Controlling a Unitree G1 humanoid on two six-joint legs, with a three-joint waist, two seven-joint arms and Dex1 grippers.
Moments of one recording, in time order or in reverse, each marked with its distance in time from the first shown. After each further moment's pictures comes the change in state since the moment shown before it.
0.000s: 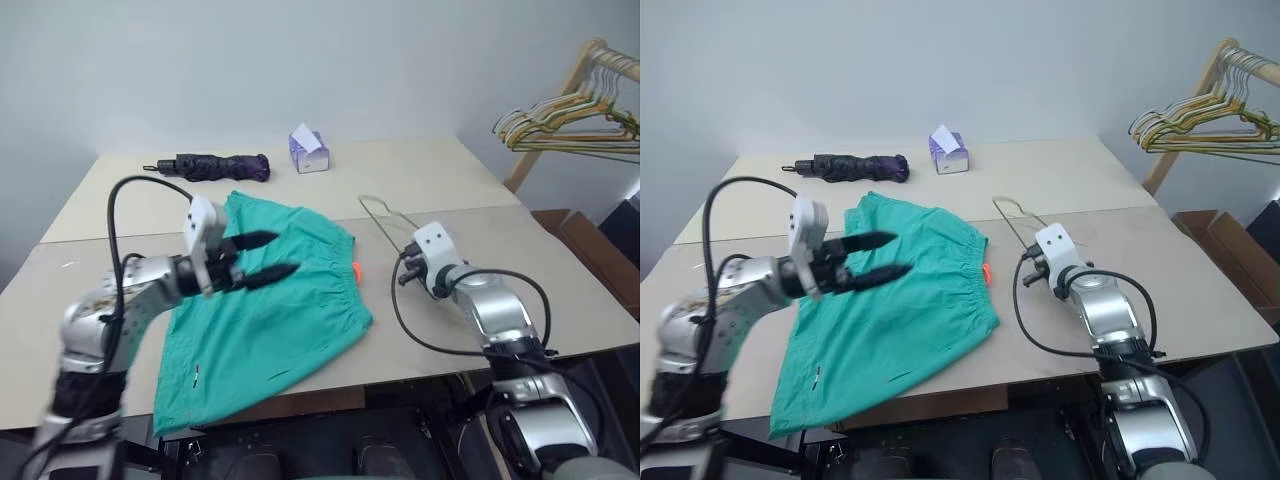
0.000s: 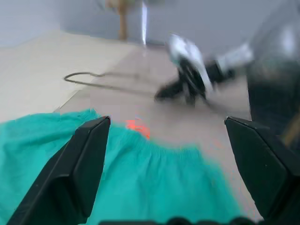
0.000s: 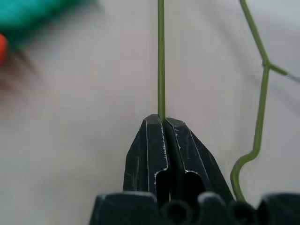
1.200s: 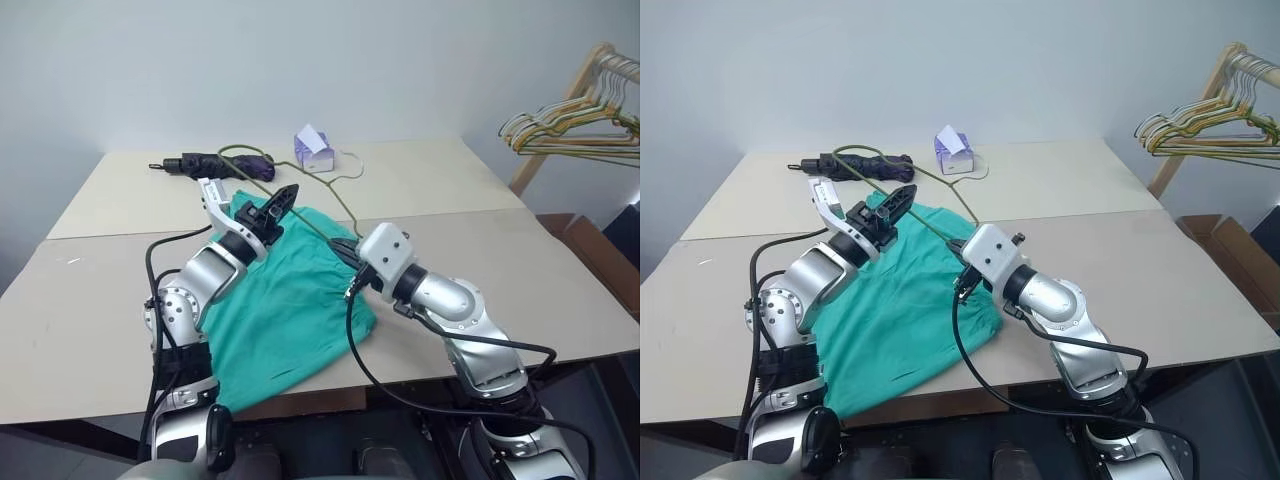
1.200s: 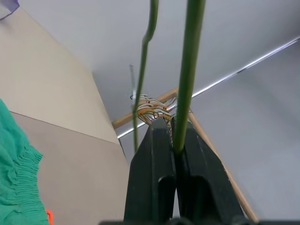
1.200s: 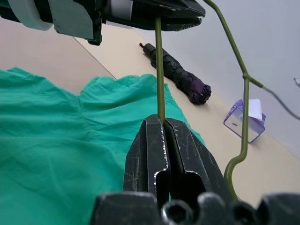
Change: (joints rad) left arm -0.130 -0.395 0.178 0.180 -0.530 0.025 0.781; right arm 0.135 0.071 0.152 -0.425 -0.016 -0.243 0.058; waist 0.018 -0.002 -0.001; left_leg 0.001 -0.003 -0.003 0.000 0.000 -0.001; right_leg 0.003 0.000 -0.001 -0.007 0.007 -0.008
